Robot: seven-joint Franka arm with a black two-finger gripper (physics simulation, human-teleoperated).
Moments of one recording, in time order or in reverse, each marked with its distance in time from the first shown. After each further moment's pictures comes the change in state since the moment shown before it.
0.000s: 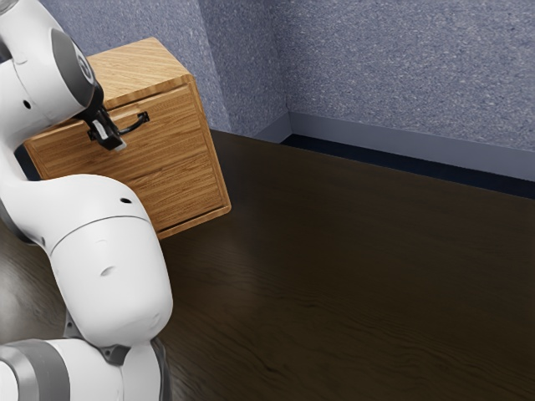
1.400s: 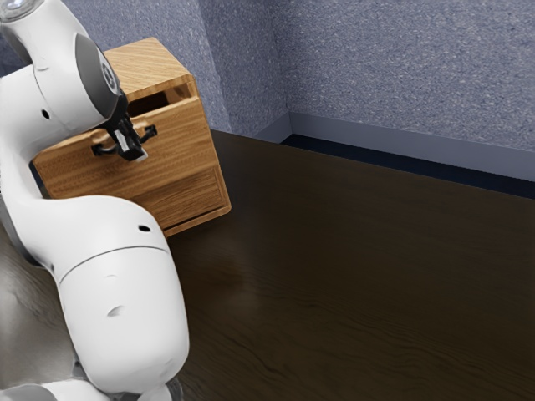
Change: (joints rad) arm -0.188 -0.015 0.045 -0.104 0.073 -0.002 0.020
